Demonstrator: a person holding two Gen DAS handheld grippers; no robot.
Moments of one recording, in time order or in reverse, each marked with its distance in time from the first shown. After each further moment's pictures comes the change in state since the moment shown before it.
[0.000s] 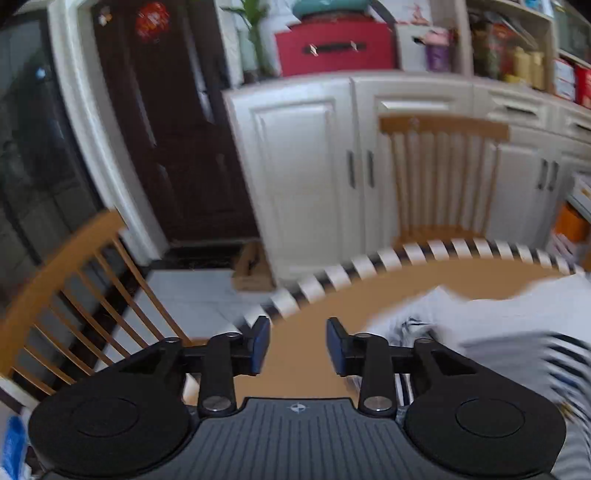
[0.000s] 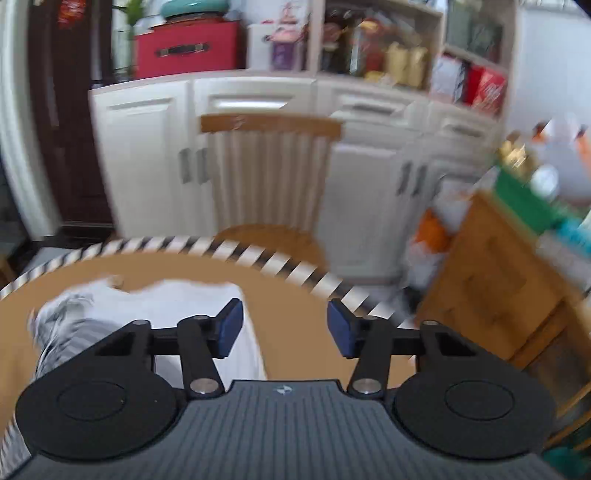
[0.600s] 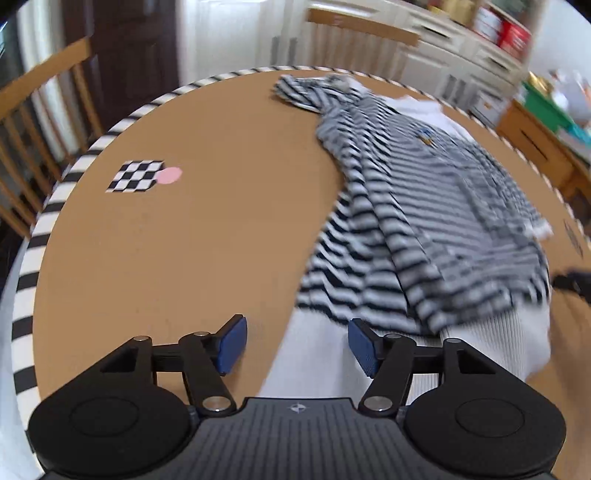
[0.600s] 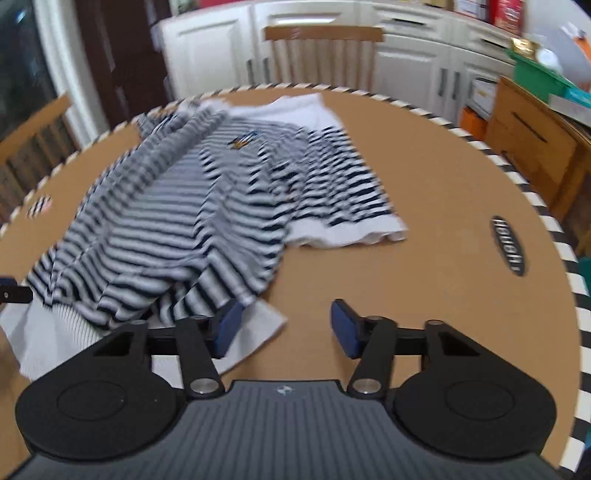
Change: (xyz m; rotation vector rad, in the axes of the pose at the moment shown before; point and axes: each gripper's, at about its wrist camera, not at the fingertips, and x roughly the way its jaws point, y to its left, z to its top) left arm -0.090 0.014 -0.244 0.025 0.208 -0.279; right arm -0.123 0.045 -0.206 -0.038 0.195 0.160
